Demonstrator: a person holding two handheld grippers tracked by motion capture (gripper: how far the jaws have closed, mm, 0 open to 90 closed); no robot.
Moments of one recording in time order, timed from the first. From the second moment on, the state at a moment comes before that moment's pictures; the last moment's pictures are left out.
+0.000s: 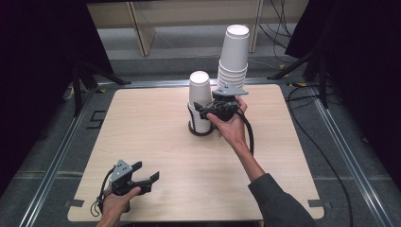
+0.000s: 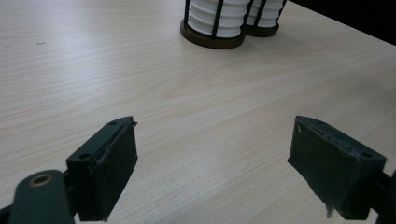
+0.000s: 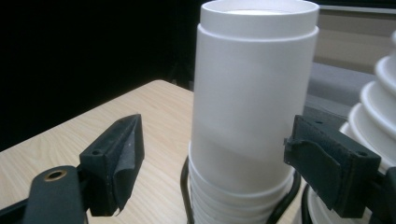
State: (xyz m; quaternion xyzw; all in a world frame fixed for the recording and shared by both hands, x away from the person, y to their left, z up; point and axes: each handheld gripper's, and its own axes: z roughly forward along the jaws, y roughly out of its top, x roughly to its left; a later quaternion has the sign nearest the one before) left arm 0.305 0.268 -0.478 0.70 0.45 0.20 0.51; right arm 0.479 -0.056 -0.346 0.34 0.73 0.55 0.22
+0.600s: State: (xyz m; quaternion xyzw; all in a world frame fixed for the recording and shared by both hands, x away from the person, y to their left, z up) left arm 0.305 0.266 -0.478 0.71 0.45 0.20 0.50; right arm 0.496 -0.043 -0.346 0.37 0.72 0.53 0.23
